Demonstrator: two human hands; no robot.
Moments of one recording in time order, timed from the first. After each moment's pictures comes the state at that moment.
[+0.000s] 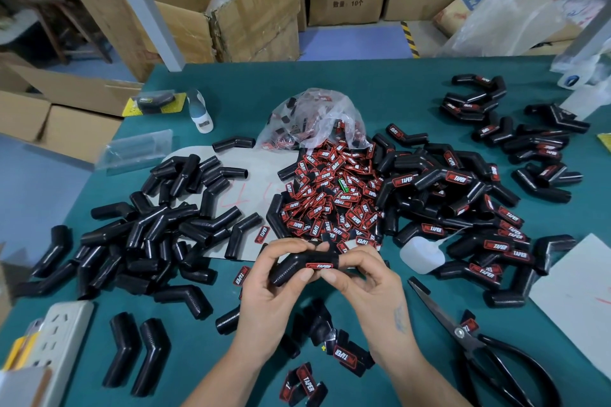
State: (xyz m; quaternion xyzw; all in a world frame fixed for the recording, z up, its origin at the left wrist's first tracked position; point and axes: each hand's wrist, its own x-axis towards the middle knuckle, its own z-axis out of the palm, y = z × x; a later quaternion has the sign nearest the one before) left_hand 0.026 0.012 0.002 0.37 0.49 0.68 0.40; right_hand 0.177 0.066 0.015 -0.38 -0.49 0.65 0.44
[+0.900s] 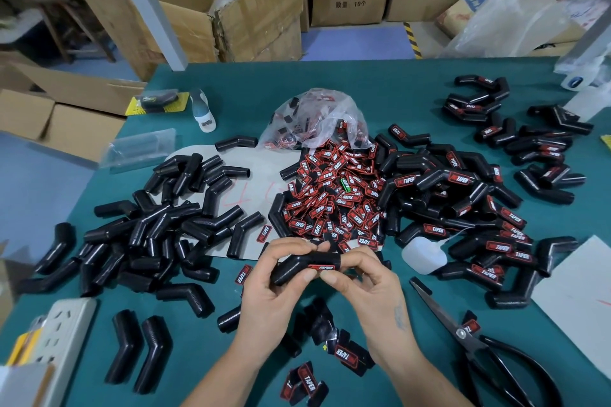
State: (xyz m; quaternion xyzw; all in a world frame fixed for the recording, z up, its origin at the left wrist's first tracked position) left_hand 0.024 0.012 0.002 0.44 0.51 0.65 0.35; right_hand 0.175 0.066 0.011 -0.40 -0.49 0.66 0.41
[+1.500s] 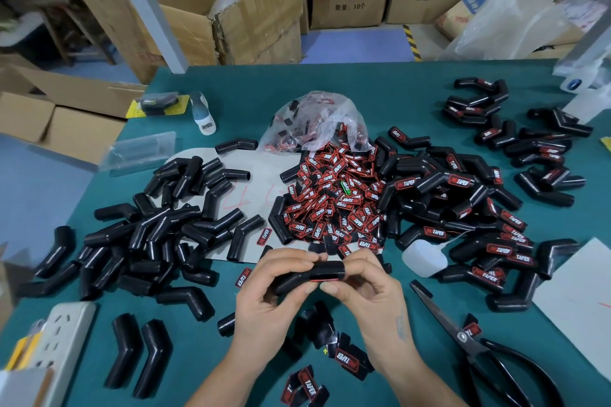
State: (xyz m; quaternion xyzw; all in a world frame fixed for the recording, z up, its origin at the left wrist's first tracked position) left_hand 0.021 0.007 0.010 0.50 0.49 0.66 0.27; right_hand 0.174 0.062 0.013 -0.34 -0.48 0.67 0.45
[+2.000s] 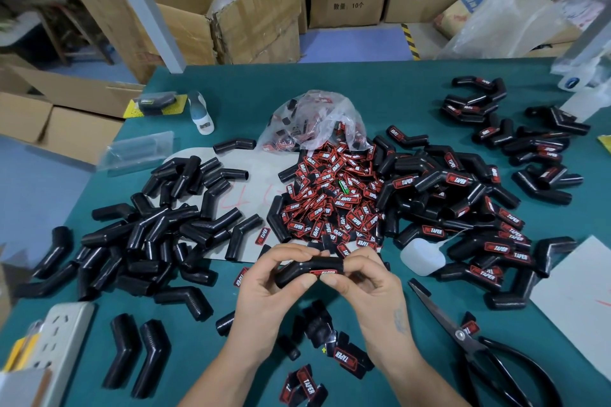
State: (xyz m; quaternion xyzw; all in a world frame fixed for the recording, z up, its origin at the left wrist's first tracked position) left_hand 0.019 0.013 0.004 0.38 0.48 0.66 0.42; right_hand 0.175 0.066 0.009 -0.38 -0.46 0.66 0.45
